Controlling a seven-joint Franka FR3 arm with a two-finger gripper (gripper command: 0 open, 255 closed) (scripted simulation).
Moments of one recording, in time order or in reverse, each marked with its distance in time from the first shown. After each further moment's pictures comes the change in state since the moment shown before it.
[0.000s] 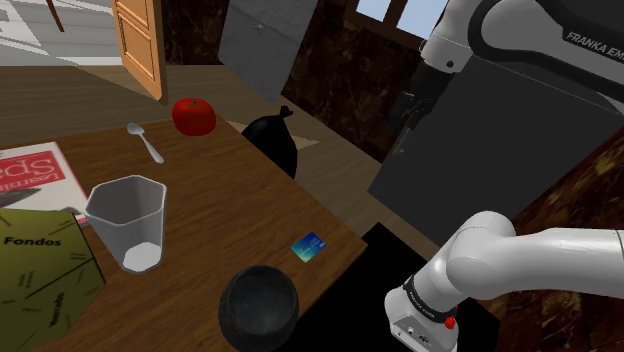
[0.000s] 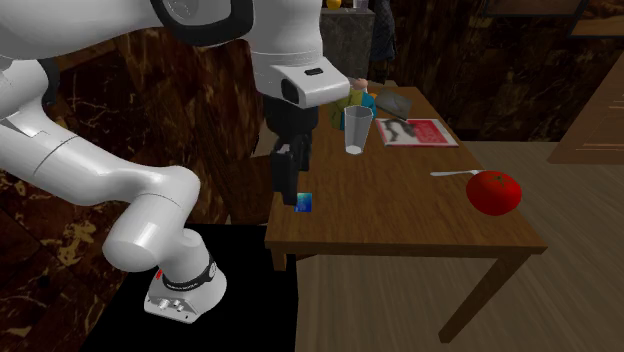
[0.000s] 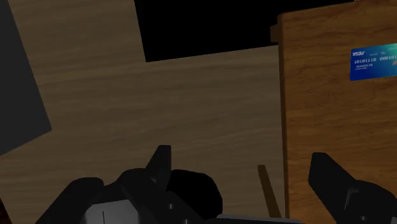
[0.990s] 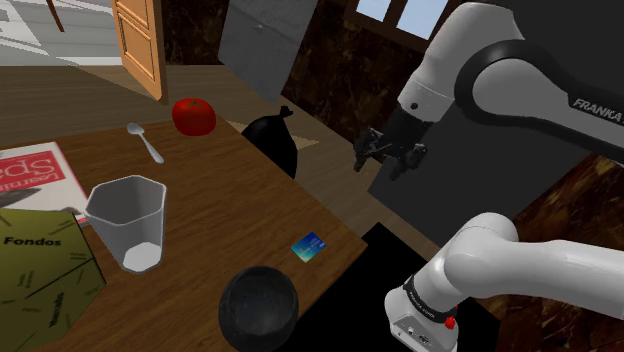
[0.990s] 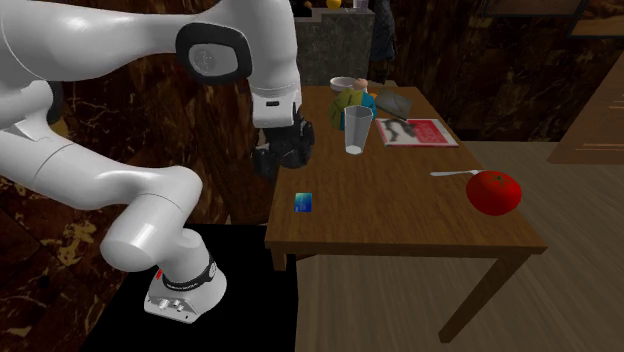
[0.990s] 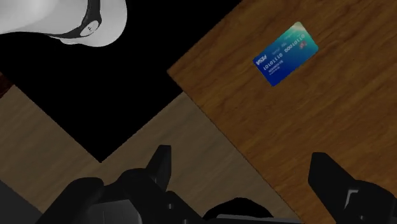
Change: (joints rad) arm -0.056 -0.176 0.275 -0.261 0.319 0.124 0.683
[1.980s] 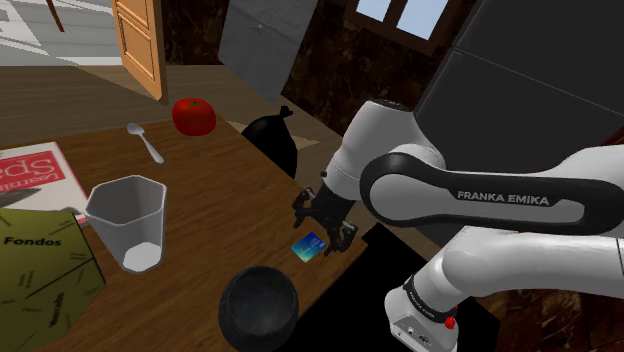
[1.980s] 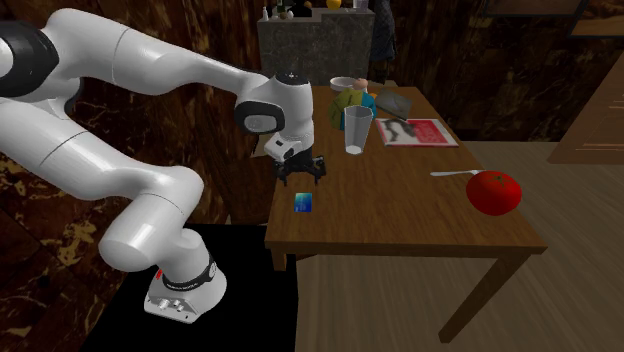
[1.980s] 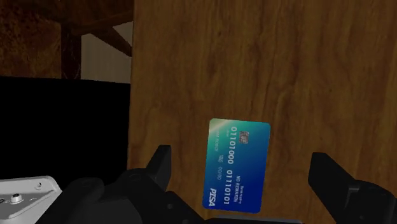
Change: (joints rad) arm -0.043 0.224 0.494 -0.163 0.454 0.432 0.834
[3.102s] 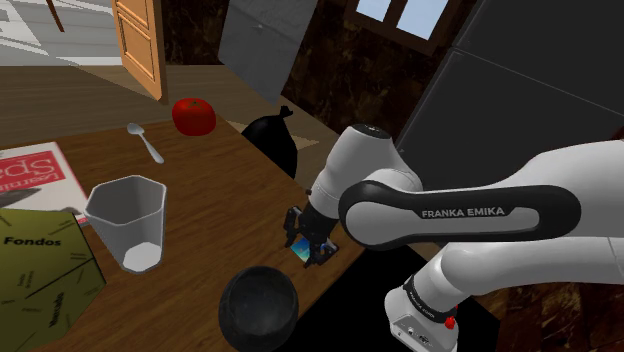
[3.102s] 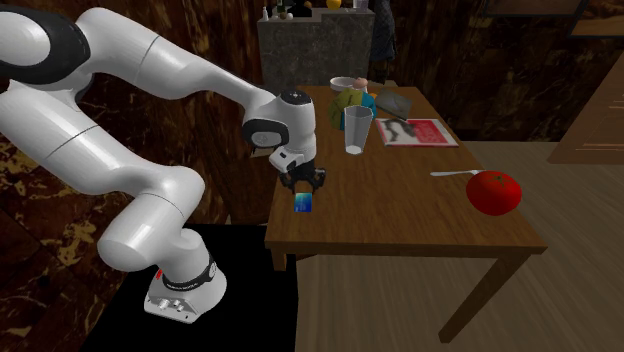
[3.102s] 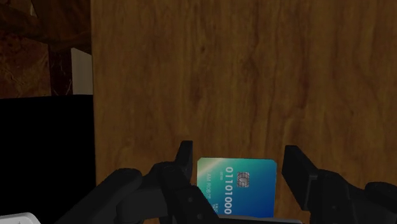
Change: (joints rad) arm -0.036 0.140 0.131 -0.020 0.078 0.186 0.050
